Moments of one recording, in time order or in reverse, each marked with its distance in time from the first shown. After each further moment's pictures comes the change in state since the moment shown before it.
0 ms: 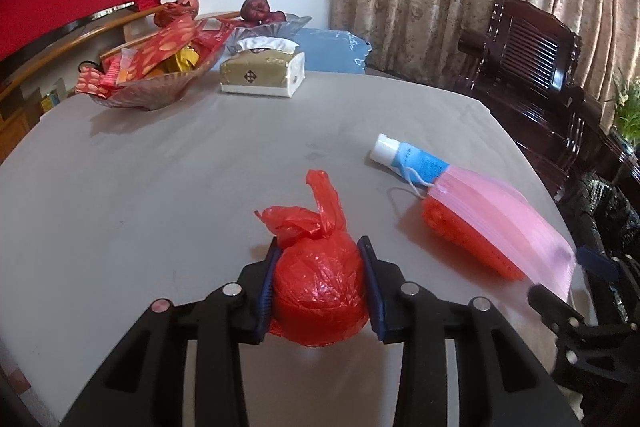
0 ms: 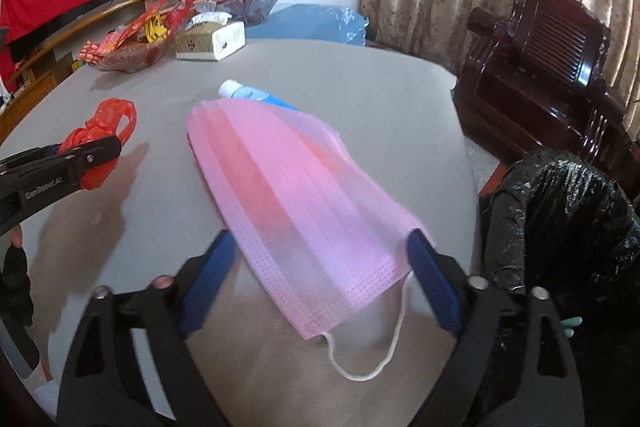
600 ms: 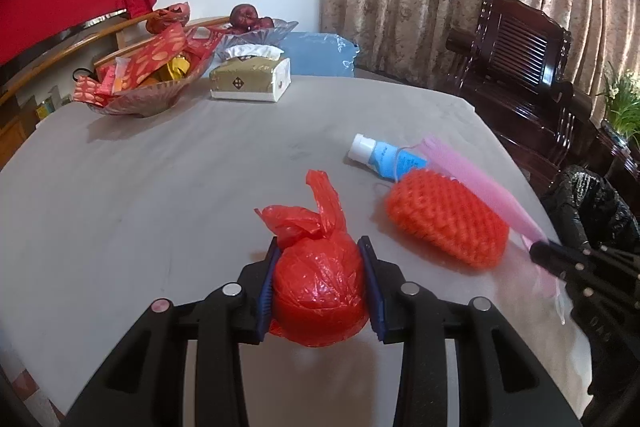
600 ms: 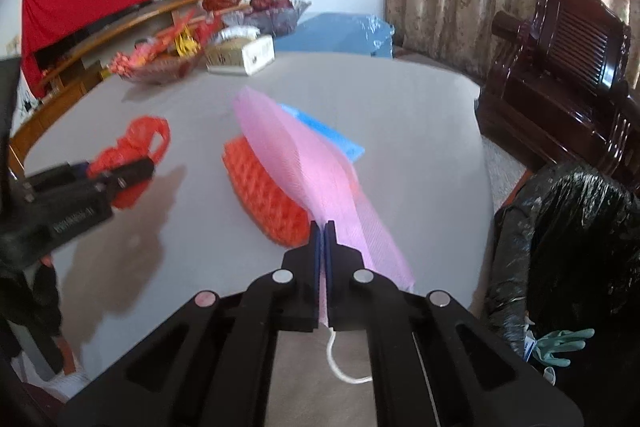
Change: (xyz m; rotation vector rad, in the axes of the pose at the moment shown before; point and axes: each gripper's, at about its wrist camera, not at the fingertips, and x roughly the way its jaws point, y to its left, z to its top) left arm -0.017 -0.011 -0.003 0.023 -0.013 -0.020; right arm -0.029 -0.003 0.010 -0.001 -0.045 0.126
